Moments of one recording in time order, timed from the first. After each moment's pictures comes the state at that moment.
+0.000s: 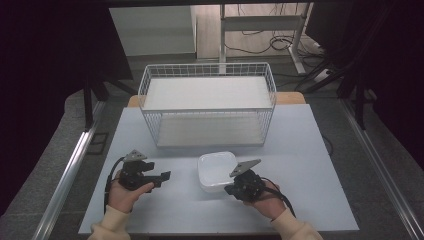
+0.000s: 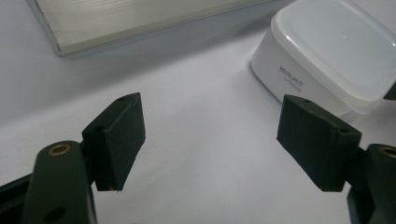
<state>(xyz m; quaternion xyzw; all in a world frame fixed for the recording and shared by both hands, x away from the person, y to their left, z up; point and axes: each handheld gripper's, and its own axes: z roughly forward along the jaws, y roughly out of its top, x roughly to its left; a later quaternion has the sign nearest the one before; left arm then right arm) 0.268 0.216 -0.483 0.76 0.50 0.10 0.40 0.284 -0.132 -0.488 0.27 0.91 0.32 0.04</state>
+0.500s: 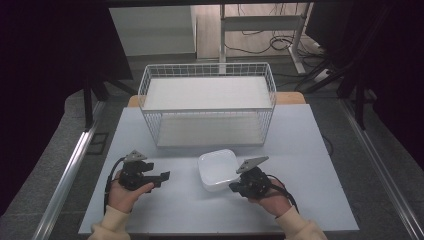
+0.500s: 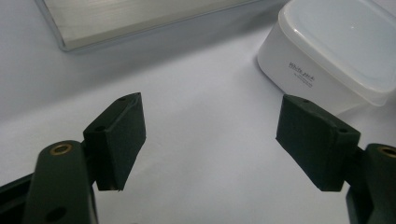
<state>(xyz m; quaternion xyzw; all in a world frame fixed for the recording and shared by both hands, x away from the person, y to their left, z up) 0.269 0.217 -0.486 0.76 0.51 0.10 0.39 0.289 -0.148 -0.484 0.28 0.90 0.33 0.03</state>
